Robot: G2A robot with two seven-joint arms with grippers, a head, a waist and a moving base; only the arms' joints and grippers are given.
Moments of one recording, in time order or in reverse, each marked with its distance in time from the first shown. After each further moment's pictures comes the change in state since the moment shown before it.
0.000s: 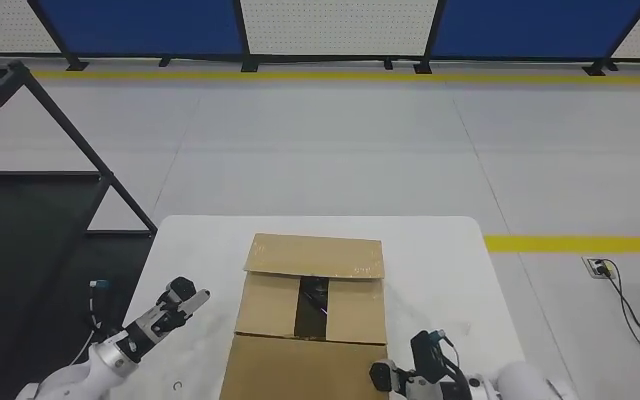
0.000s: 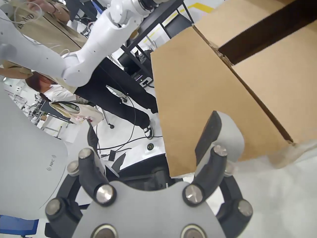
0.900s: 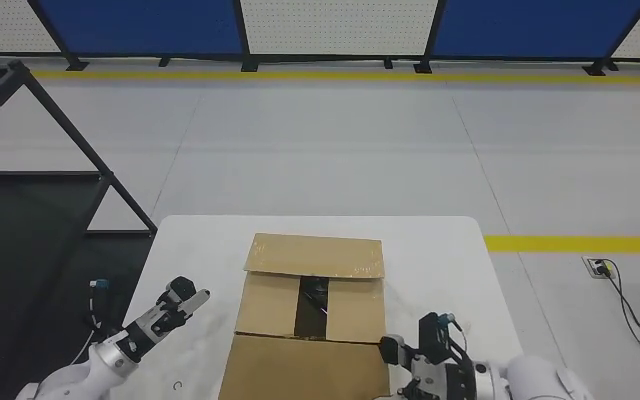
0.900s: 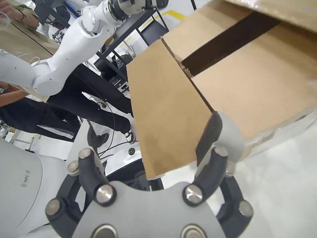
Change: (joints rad) left arm 0.000 0.000 0.000 0.000 0.000 0.000 0.000; right arm 0.029 0.023 0.042 -0.063 -0.117 0.056 -0.150
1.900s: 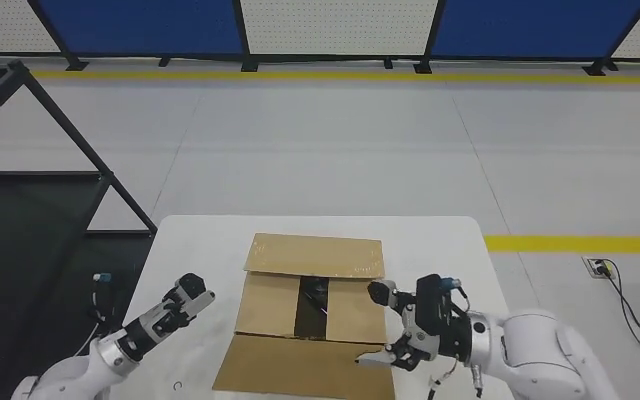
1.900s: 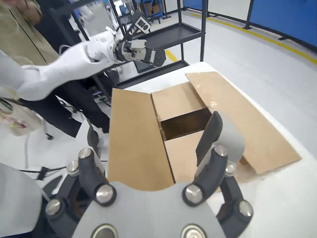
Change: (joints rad) left arm -0.023 0.013 0.012 -0.035 -0.135 -0.043 -0.117; right arm 0.268 -0.023 -0.101 -0.011 -0.310 -0.071 -0.188
